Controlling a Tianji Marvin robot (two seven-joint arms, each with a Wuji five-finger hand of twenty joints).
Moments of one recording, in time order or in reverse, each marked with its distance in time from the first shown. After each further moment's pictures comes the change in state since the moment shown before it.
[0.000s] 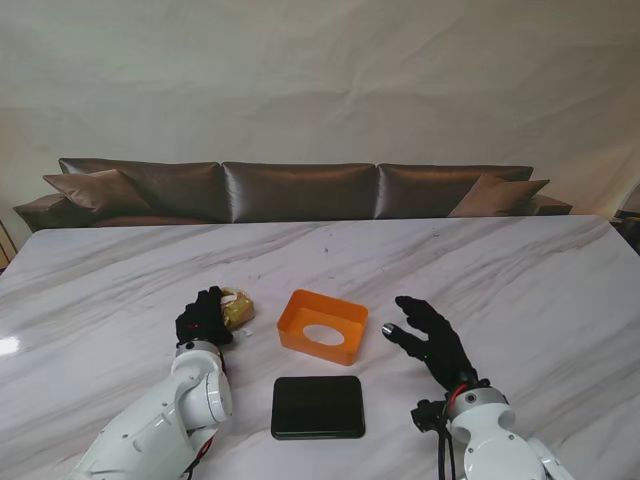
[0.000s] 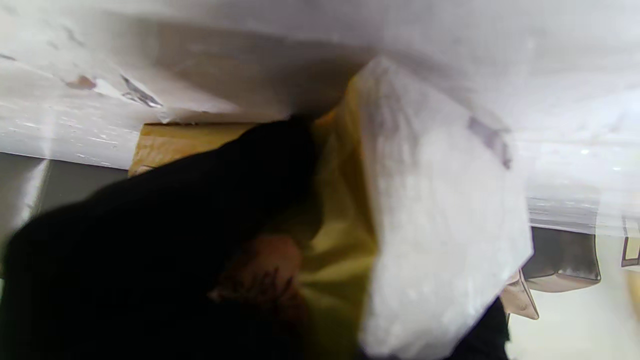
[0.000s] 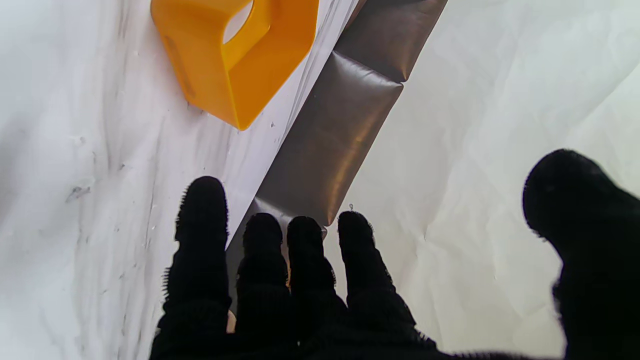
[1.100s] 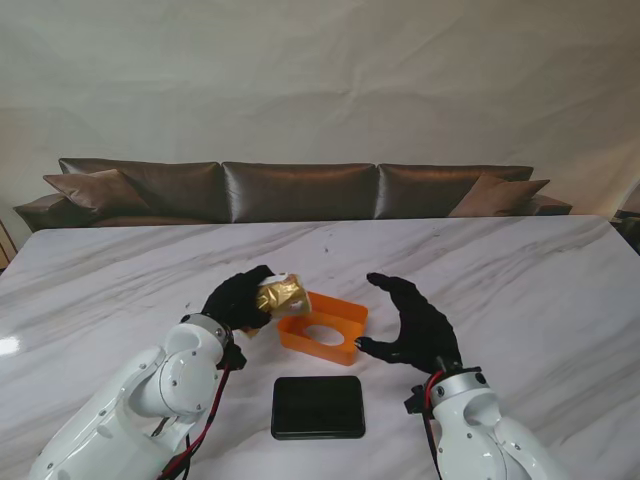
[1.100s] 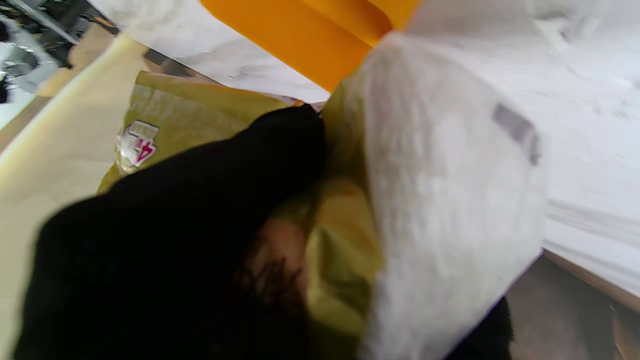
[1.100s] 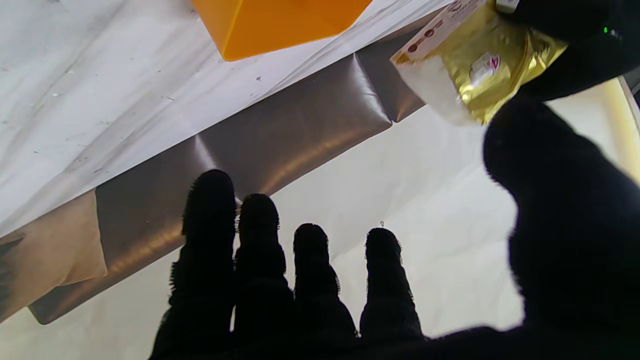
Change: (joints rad) left arm 0.196 0.115 -0.191 -0.641 -0.118 -0.207 -0.455; right arm 0.115 0.050 -0.103 0.064 -0.541 -0.039 -0.025; left_hand 0.089 -0.023 -0.101 -0.014 0.223 -0.059 0.028 0.154 0.311 -0.037 -0.084 -0.008 0.206 -0.015 -0.052 -0.033 0.123 0.002 0.480 0.111; right_hand 0.291 -0.130 -0.116 -0.030 -0.159 -0.214 0.002 0.012 -0.080 -0.045 0.046 0.023 0.105 0.036 0.075 0.038 0.054 -0.065 0.073 -0.021
